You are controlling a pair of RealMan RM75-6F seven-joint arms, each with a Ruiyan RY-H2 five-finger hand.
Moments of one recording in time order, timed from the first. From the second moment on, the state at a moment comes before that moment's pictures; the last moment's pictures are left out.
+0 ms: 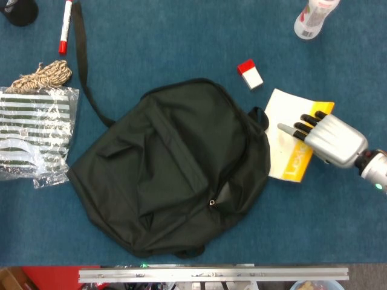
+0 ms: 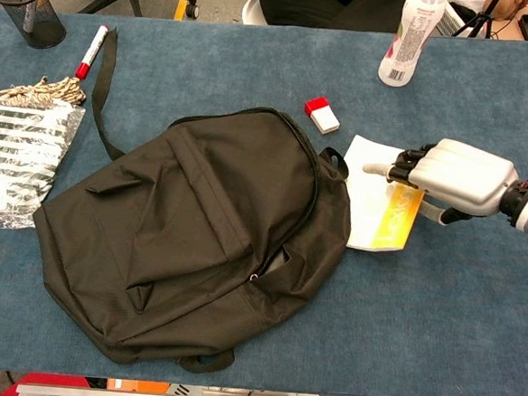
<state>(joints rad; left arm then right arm) 0.00 -1.06 -0.01 -1.66 1.51 1.55 -0.05 0.60 -1.39 -0.11 -1.26 -1.77 0.99 -0.16</state>
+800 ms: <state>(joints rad) -0.02 -1.05 -0.03 -1.65 1.52 1.53 -0.08 0.58 -1.50 0.02 -1.22 -1.62 1.06 -0.31</state>
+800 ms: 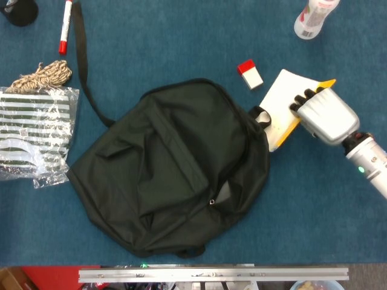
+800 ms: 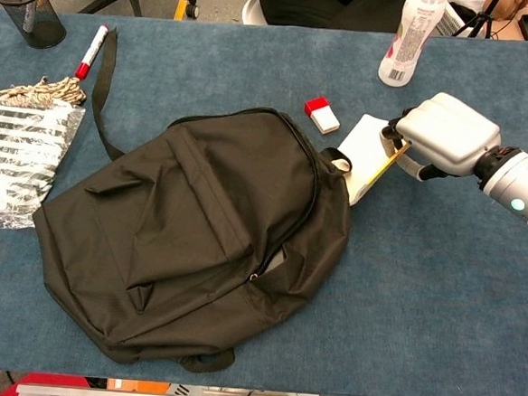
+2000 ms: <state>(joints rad) -0.69 -1.16 0.01 -1.54 1.89 0.94 -0.33 0.41 -1.16 0.11 -1.54 -1.42 1.27 -0.53</state>
